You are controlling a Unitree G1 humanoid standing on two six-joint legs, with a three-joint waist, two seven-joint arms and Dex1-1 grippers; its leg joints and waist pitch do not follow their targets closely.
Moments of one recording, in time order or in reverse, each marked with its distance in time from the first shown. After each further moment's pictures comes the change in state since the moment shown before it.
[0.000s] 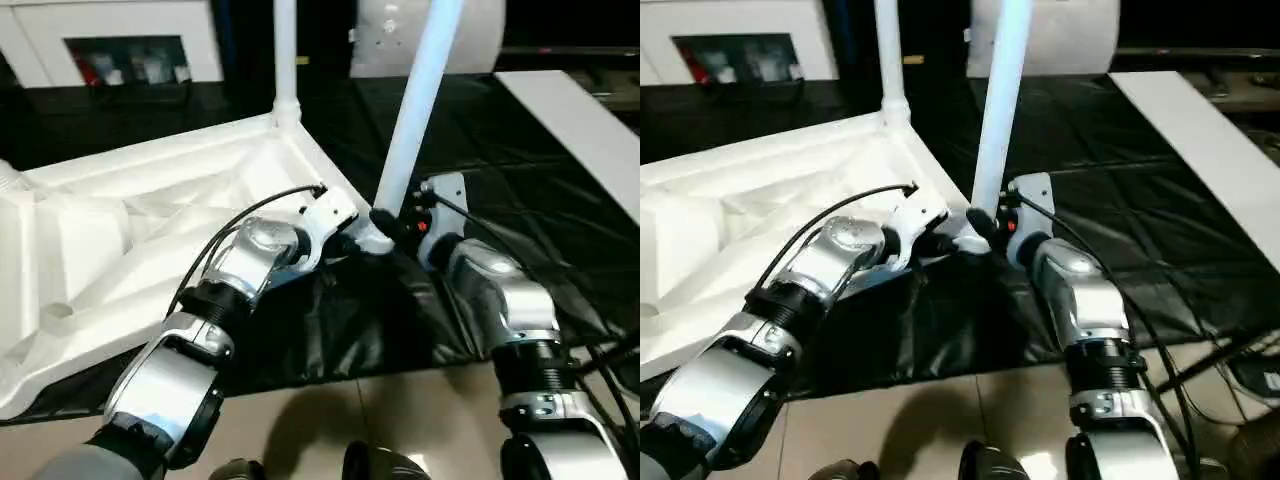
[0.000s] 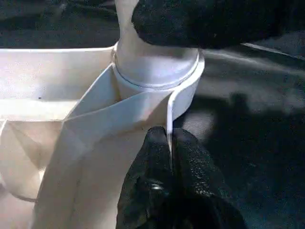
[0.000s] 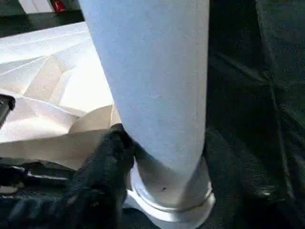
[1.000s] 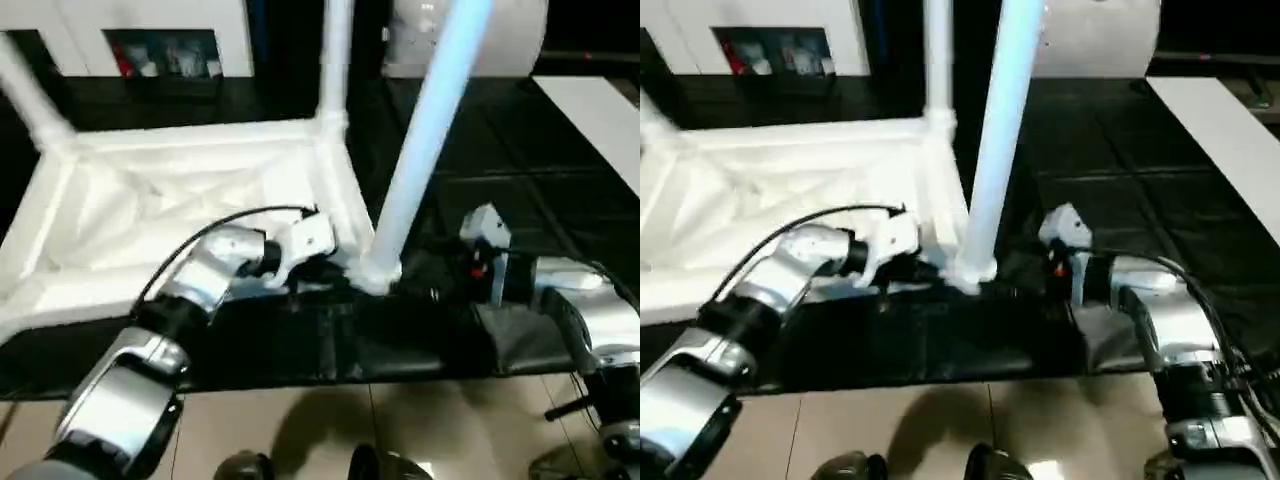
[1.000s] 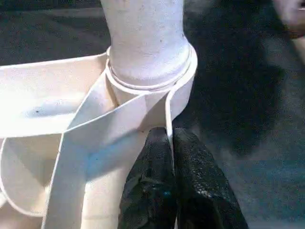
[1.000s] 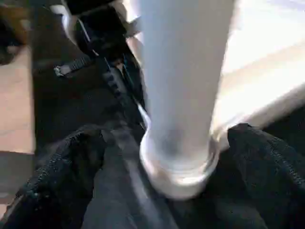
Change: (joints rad) left arm 0.126 0.213 -0.113 -0.147 -0.036 -0.306 -0.505; right arm 0.131 -0.421 0.152 -0.070 0.103 -0.185 0.827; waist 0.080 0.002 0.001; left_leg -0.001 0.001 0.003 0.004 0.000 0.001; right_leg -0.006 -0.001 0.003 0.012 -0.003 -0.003
